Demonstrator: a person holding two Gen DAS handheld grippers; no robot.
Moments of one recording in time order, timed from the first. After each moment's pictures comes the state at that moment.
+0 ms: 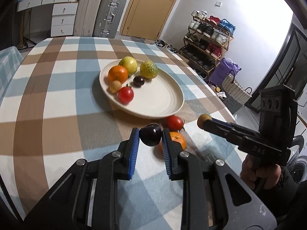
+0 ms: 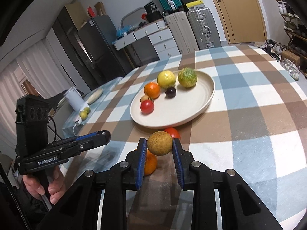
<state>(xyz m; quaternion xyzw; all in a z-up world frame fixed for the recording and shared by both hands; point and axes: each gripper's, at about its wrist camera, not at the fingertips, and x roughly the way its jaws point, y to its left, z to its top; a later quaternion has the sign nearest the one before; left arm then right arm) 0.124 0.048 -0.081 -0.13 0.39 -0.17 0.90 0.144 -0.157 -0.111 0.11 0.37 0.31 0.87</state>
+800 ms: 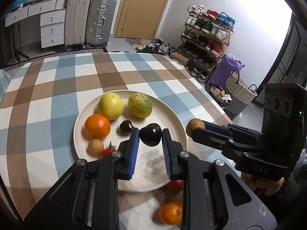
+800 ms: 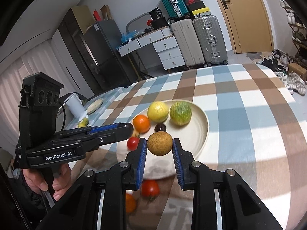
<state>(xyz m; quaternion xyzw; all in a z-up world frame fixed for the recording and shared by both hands) 0.259 0.005 -0.058 -0.09 0.39 -0.18 0.90 0.235 -0.159 -0.090 0.10 0.34 0.33 0.87</state>
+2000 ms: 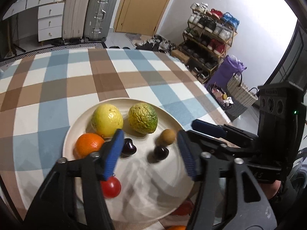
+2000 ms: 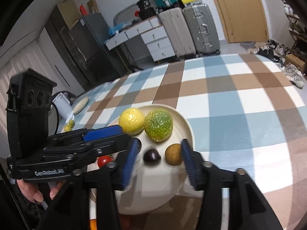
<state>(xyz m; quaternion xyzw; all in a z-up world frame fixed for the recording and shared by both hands) 0.309 0.002 -0.073 -0.11 0.41 -0.18 0.89 0.296 -0.156 -0.107 0.10 0.38 0.30 0.87</state>
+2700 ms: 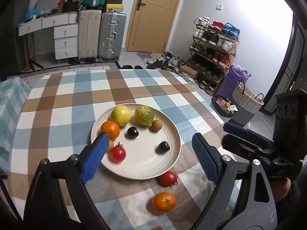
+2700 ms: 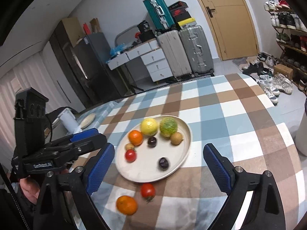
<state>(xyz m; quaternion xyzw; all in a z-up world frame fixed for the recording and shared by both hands) 0.191 0.007 -0.005 -0.08 0.34 -0.12 0.93 0.196 -0.189 -0.053 0.13 0.30 0.29 0.90</state>
